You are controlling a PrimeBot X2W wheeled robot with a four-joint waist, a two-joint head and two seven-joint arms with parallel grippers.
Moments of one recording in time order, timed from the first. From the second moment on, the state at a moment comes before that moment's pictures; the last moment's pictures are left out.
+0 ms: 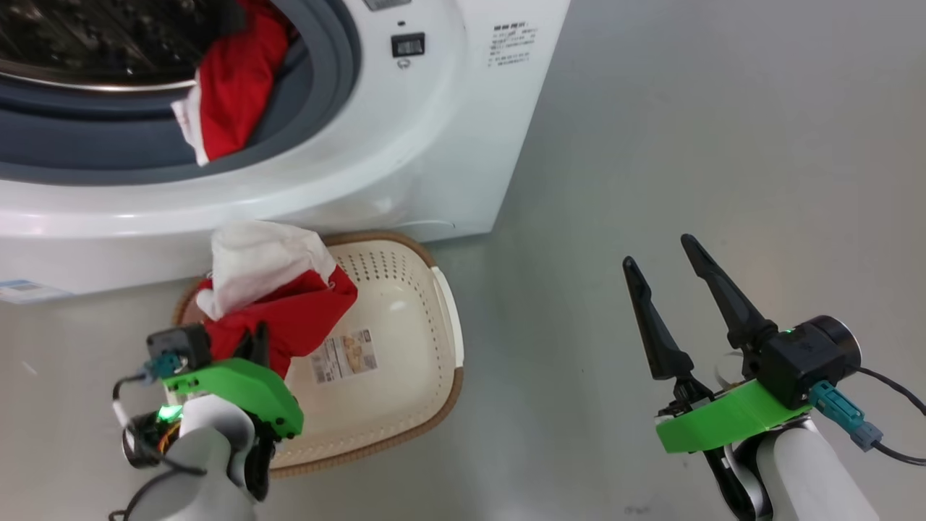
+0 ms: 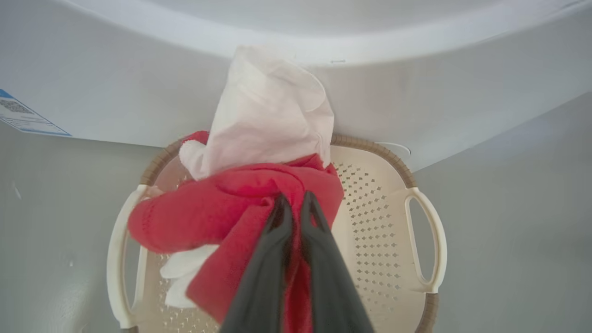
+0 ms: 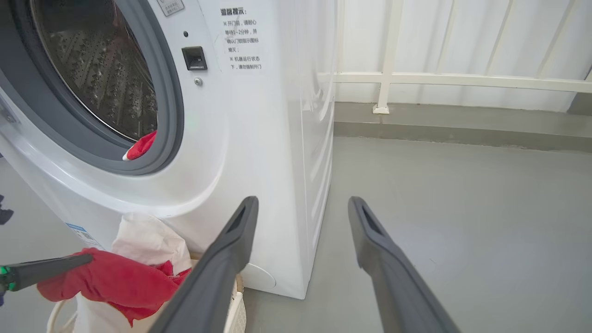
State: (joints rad) left arm -0.65 0.03 -0.11 1.10 -0.46 -0.05 -0.22; right arm -0.20 -0.05 0.13 0.12 0.19 0.13 -0.26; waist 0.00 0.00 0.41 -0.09
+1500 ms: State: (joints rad) left arm -0.81 0.06 -0.19 1.29 -0.47 -0.07 -0.21; right arm -0.30 -0.05 0.15 0.14 0.23 0.13 -0.26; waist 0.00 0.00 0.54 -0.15
